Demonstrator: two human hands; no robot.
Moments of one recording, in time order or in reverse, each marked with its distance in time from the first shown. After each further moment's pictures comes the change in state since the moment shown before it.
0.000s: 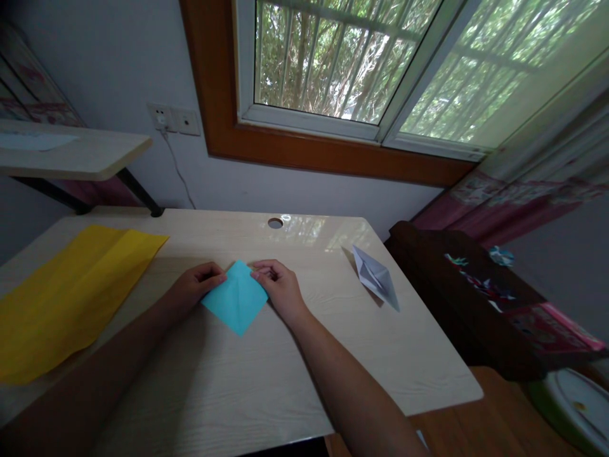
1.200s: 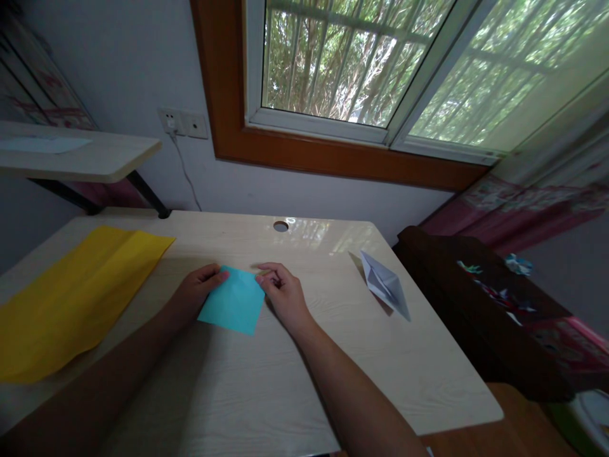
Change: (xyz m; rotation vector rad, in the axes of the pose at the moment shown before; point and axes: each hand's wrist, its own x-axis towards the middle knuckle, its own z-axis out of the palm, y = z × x) left_hand -0.002 0.001 0.005 -0.095 0.116 -0.057; right_hand -0.005 -0.005 0.002 -0.045 -0.034 -0.037
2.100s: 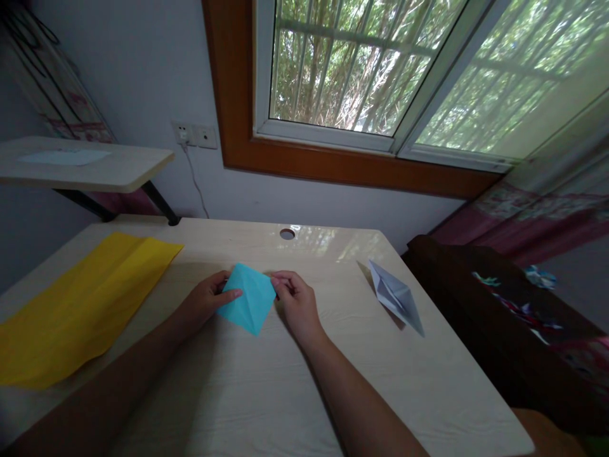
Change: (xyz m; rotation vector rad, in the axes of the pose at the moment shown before) left_hand 0.004 -0.006 0.002 -0.136 -0.127 -0.018; right_hand 0.004 0.005 -0.004 0.028 0.115 0.006
